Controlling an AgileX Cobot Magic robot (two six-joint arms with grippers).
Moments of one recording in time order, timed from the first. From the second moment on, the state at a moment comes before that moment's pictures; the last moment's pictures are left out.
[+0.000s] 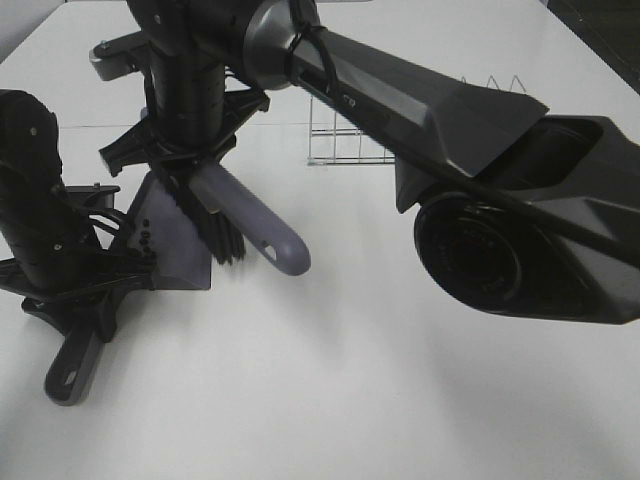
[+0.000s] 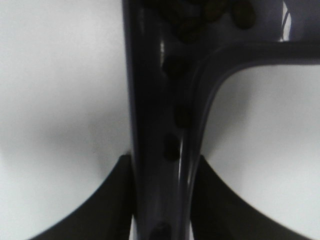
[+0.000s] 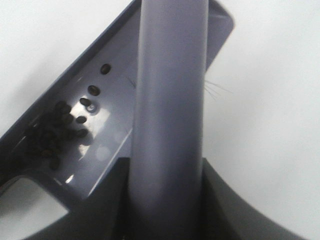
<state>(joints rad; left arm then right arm) -0.29 2.03 -1.09 -0.12 0.80 -0.20 0.79 2.64 -2.61 -0.14 1.23 0.17</state>
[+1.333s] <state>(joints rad) -0.29 2.03 -1.09 -0.12 0.80 -0.19 0.17 2.15 -1.97 -0.20 1.23 0.12</state>
